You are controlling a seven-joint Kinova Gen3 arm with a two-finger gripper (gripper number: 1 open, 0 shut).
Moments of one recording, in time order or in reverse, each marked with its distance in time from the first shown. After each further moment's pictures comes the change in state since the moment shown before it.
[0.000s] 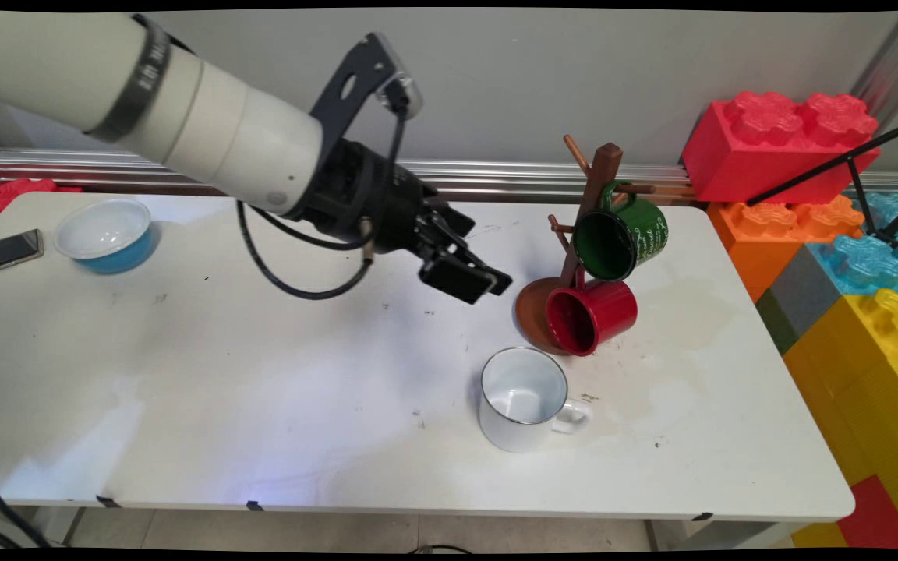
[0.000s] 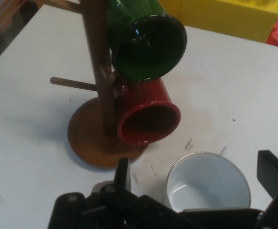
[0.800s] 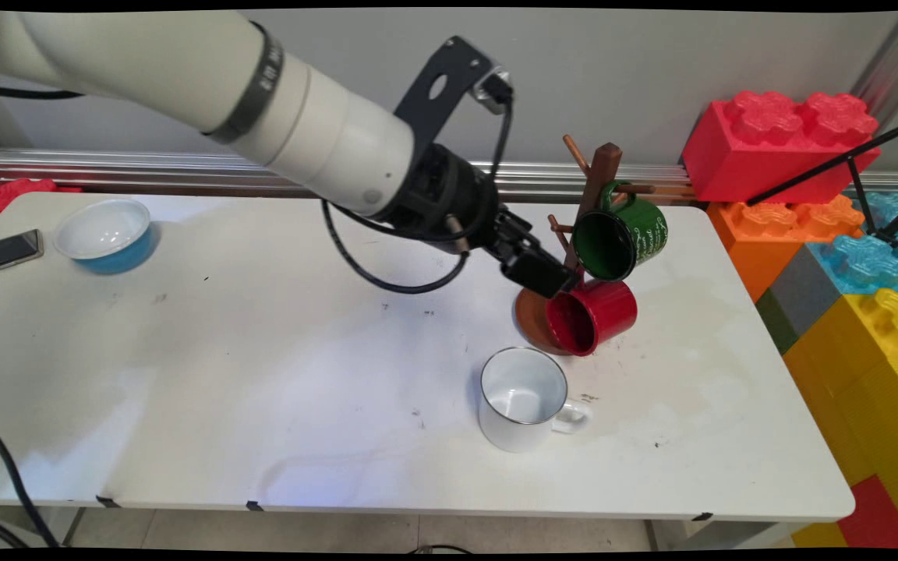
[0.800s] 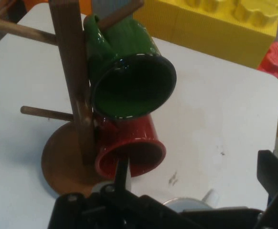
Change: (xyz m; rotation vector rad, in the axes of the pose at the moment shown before) arm 0.036 0.013 0.048 -0.010 0.007 -0.082
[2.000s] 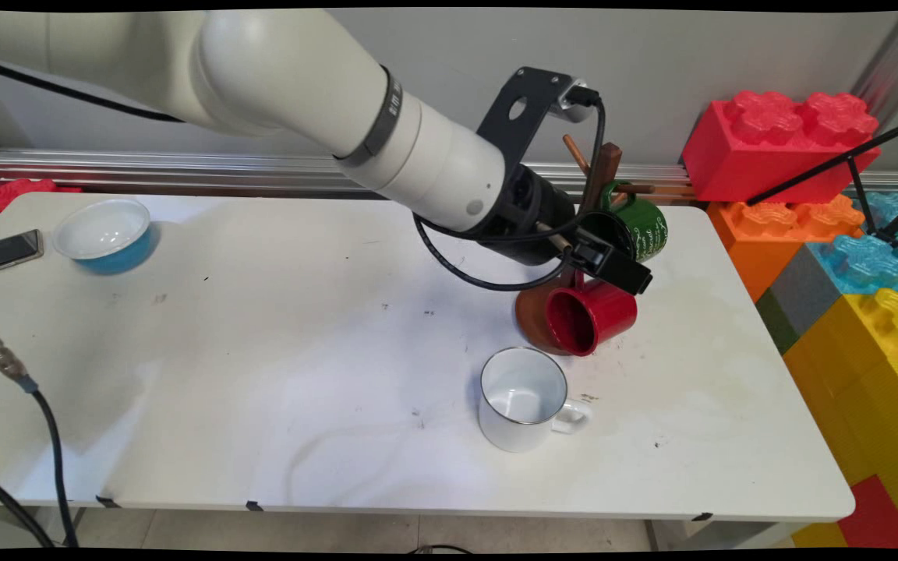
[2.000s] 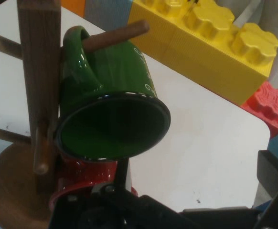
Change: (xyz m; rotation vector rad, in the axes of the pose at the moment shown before) arm 0.021 0.005 0.069 -0.037 0.027 -0.200
